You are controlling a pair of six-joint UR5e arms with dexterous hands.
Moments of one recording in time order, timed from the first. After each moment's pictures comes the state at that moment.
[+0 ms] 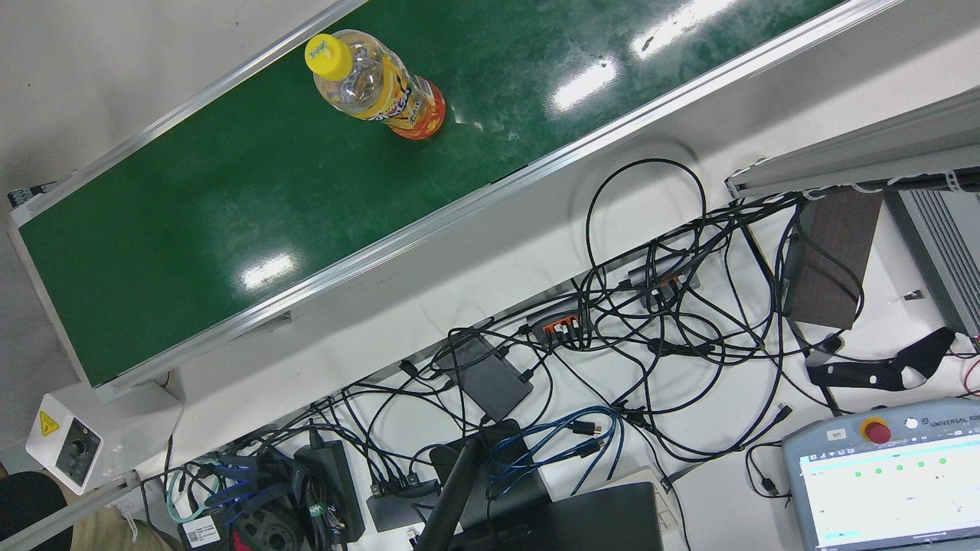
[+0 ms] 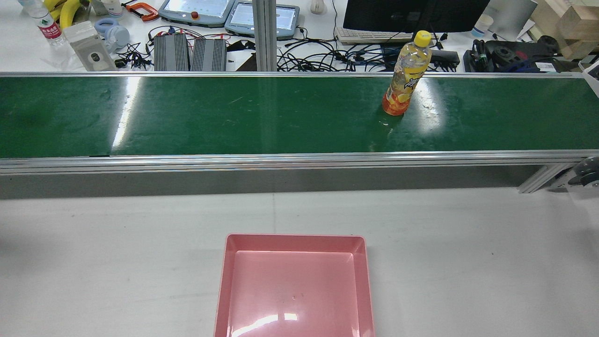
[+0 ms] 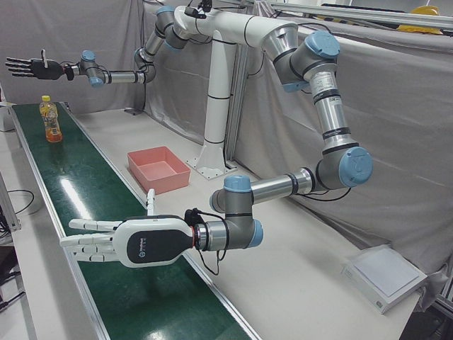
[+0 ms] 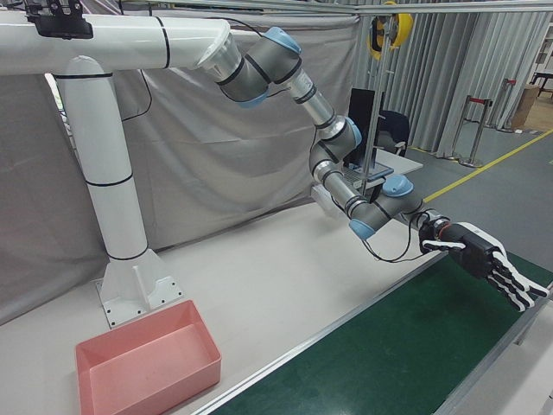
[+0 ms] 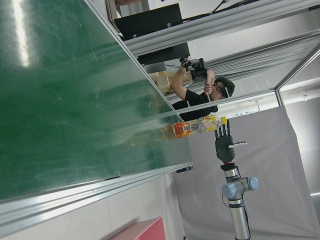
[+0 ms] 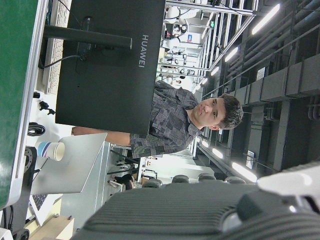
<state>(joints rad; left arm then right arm) -1.29 -1.77 -1.50 -0.22 1.49 0.31 1.57 -1.50 1.58 -3.22 -1.58 -0.10</state>
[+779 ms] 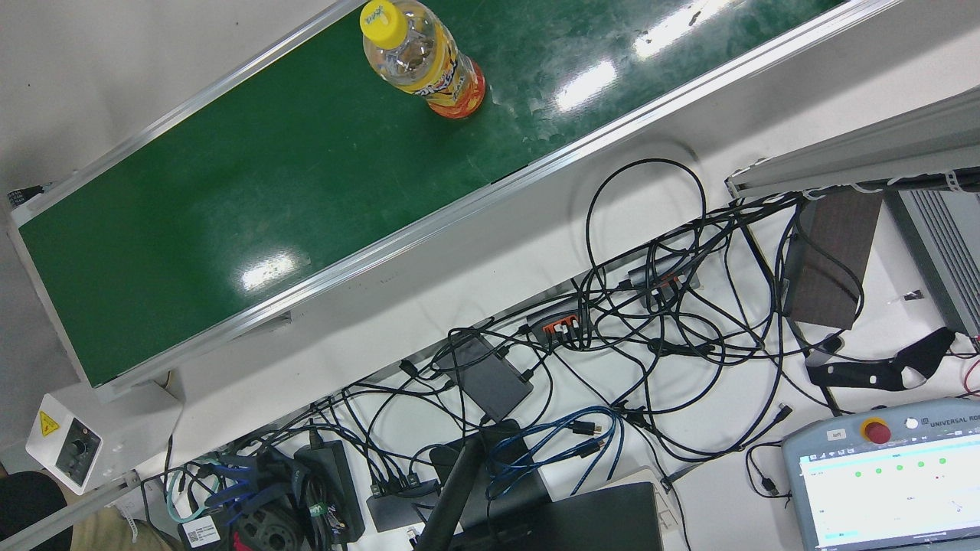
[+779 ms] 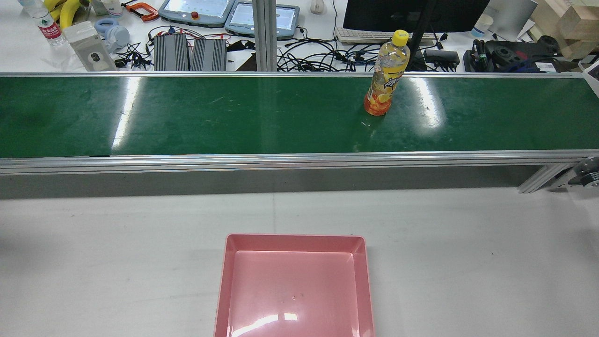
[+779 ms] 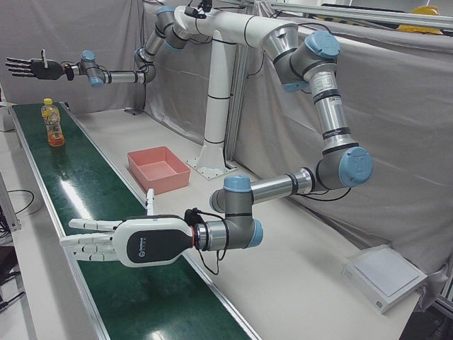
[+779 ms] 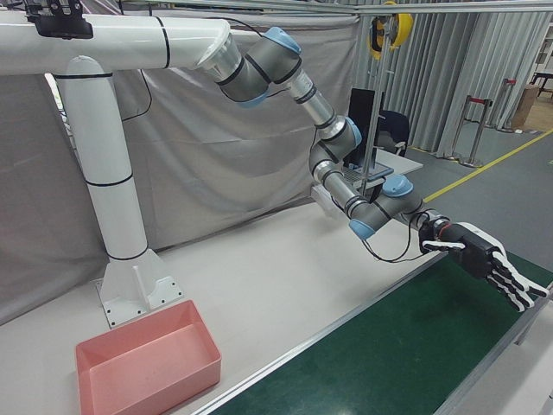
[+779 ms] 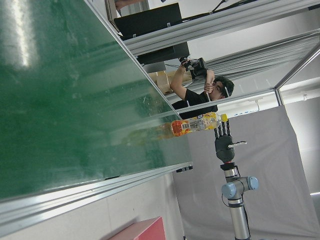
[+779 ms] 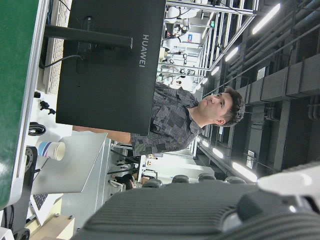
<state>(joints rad) -1.29 -1.77 -1.51 -0.22 1.49 0.31 1.57 -1.50 1.58 -3.22 -1.58 -0.10</state>
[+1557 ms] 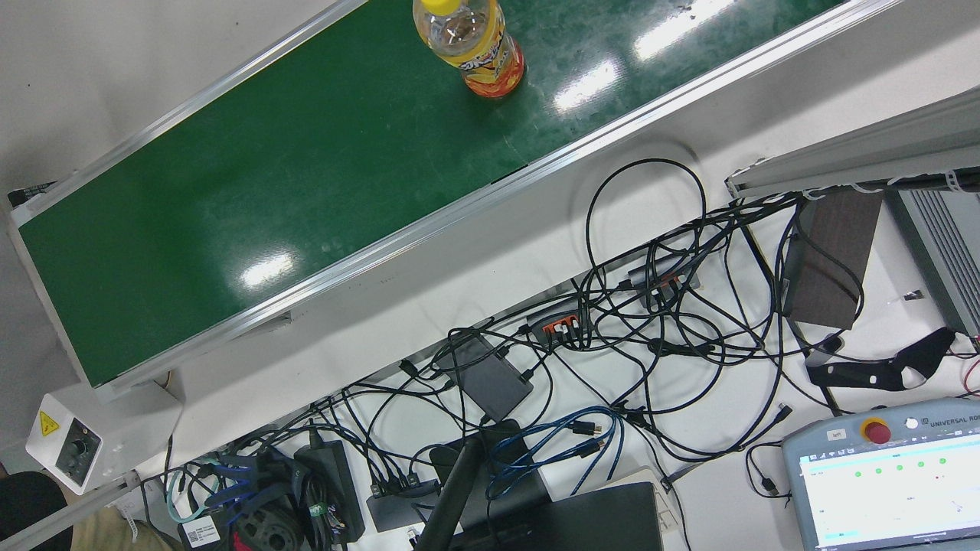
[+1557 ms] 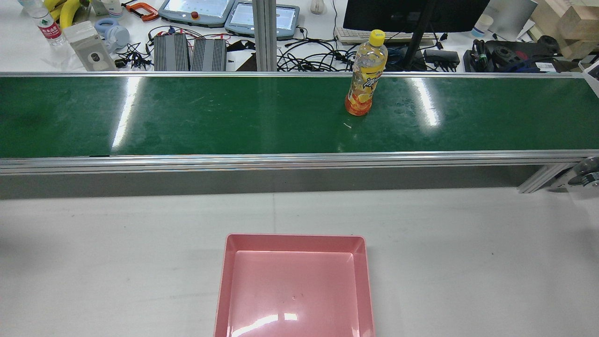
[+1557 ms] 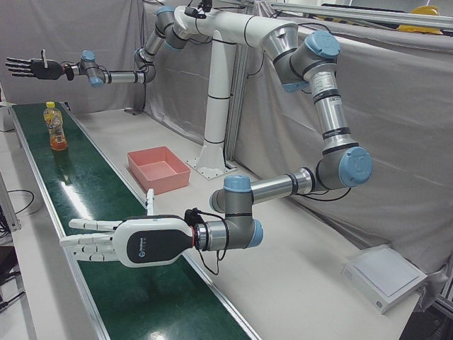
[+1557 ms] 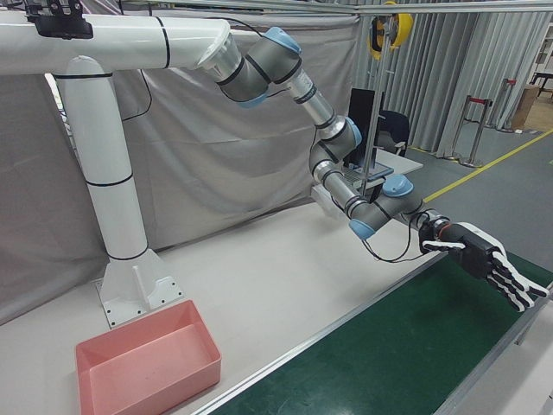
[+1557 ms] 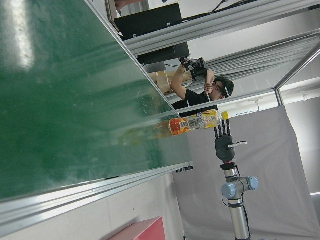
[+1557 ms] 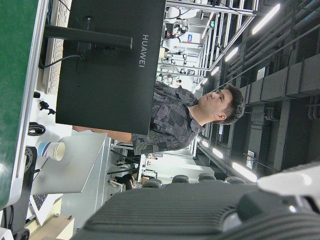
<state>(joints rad) -1.29 -1.77 -1.50 -0.22 1.49 0.31 1.57 -1.50 1.58 -3.21 -1.58 -0.10</state>
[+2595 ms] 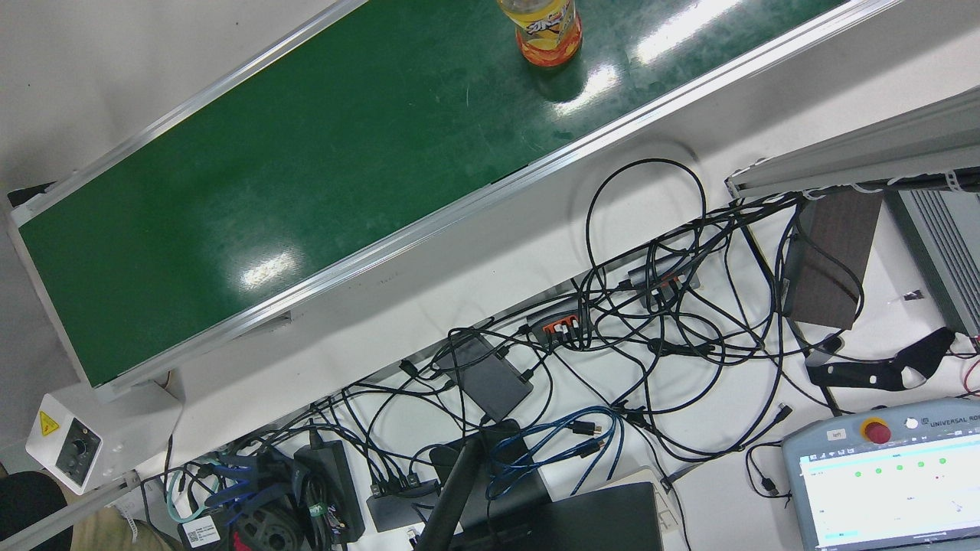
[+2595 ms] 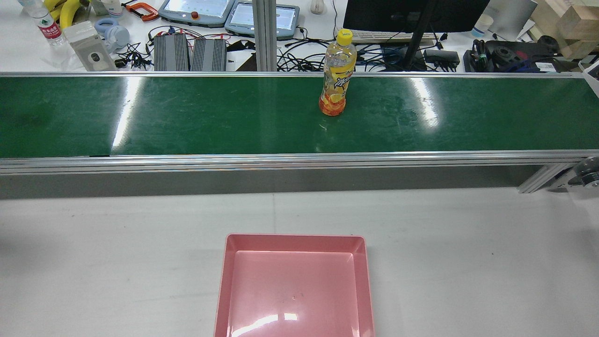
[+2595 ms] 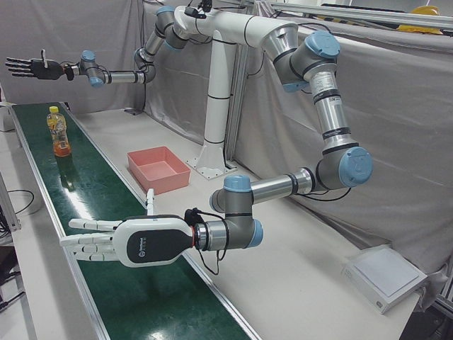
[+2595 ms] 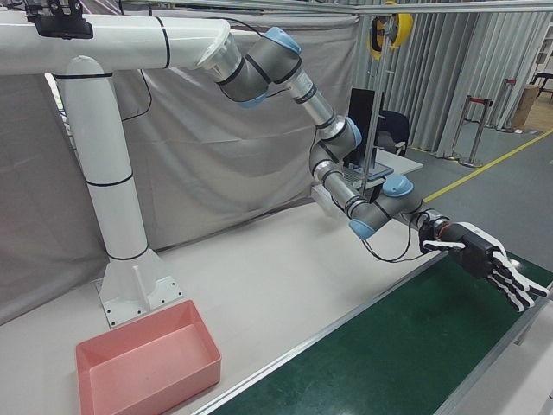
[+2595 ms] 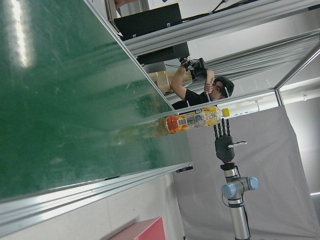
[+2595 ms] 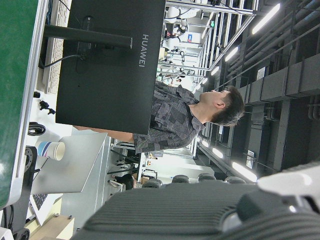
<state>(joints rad) -1.29 -1.77 -1.51 -0.22 1.49 0.31 1.57 -1.50 1.58 -3.22 -1.58 -0.10</state>
